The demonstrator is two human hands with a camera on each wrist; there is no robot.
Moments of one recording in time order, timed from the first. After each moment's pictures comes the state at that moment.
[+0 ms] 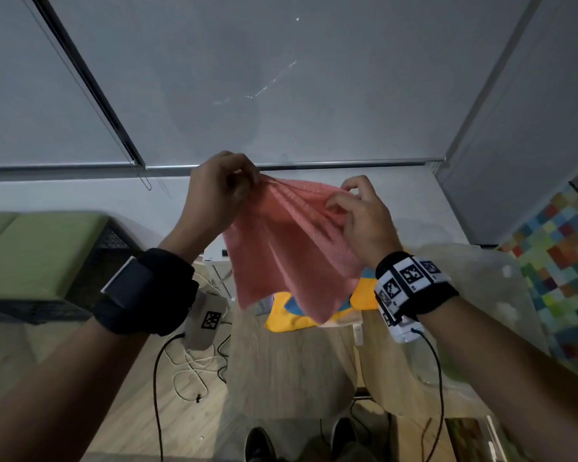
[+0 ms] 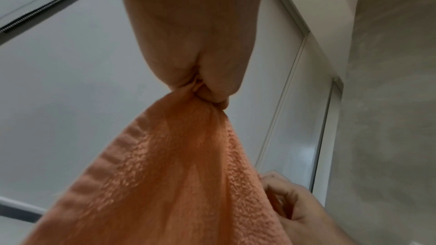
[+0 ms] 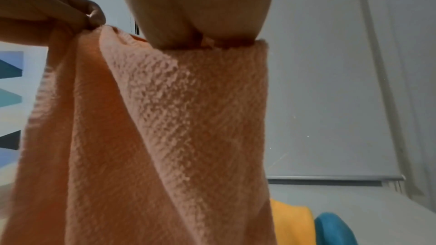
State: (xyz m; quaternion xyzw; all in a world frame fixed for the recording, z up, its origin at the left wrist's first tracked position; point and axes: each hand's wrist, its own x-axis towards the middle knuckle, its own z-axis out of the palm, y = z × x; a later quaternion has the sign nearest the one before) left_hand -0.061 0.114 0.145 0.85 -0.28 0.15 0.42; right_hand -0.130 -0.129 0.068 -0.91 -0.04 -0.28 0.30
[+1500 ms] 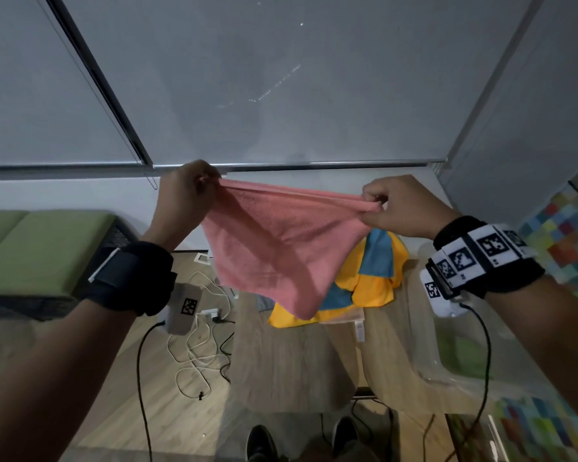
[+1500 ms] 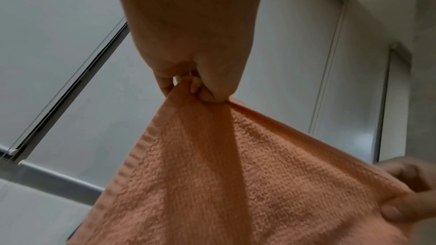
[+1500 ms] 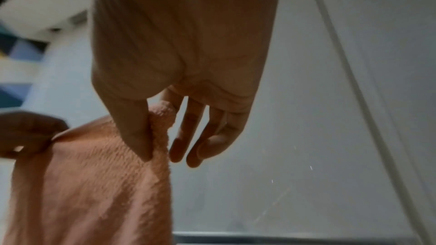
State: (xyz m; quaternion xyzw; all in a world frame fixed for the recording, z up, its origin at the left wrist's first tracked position) left_hand -0.035 0.172 0.116 0.90 -0.18 0.19 0.33; right_hand -0.146 -0.179 0.127 -0.95 -0.09 -0.05 0.28
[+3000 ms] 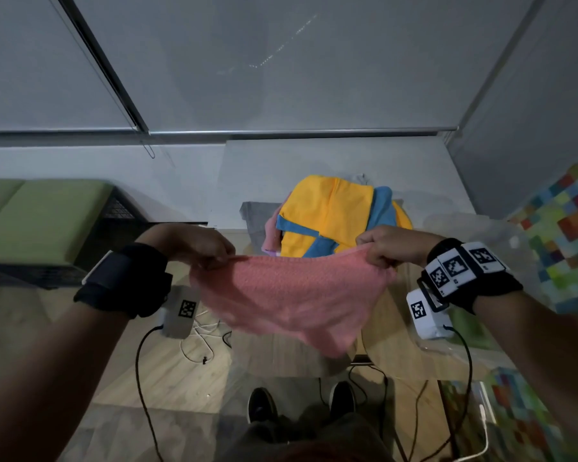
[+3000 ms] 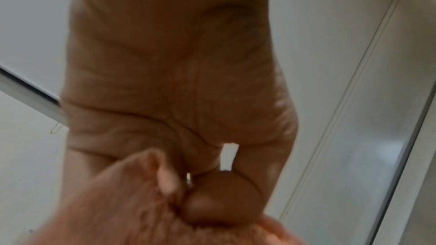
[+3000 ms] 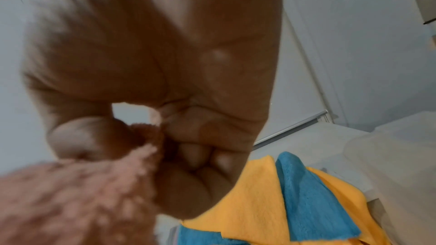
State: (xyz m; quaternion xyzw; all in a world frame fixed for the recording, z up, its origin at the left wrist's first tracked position) left_hand -0.081 0.182 0.052 0.82 -0.10 -0.51 0.24; right_hand -0.189 -0.155 0.057 -0.82 0.07 0.33 0.45
